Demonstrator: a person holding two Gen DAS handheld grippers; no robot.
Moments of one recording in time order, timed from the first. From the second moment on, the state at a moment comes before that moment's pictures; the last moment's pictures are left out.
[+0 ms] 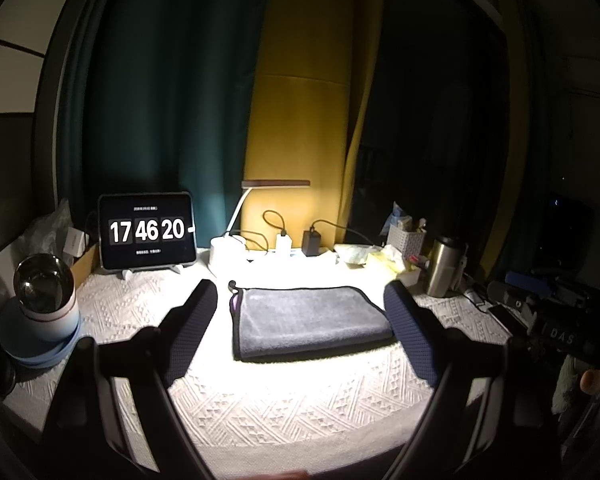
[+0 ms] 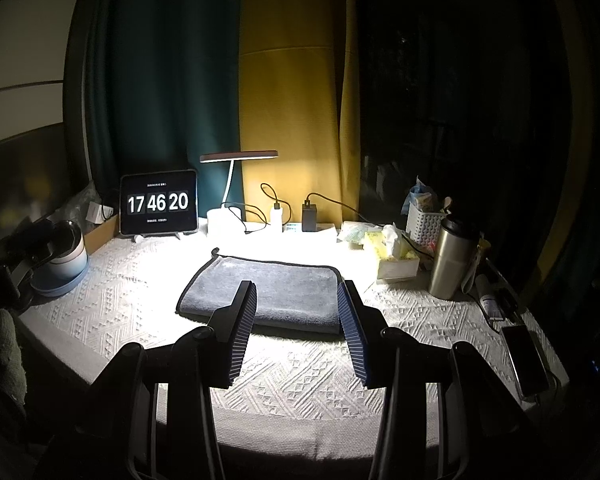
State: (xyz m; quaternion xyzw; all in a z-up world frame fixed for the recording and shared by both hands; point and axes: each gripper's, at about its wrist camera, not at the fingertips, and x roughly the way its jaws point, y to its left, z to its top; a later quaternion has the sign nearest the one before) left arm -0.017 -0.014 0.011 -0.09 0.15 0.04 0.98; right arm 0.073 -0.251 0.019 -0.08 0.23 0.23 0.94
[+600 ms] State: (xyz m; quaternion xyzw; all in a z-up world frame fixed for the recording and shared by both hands) left arm -0.018 -0.014 0.011 -0.09 0.15 0.04 0.98; right arm 0.074 -0.251 0.019 -0.08 0.23 0.23 0.94
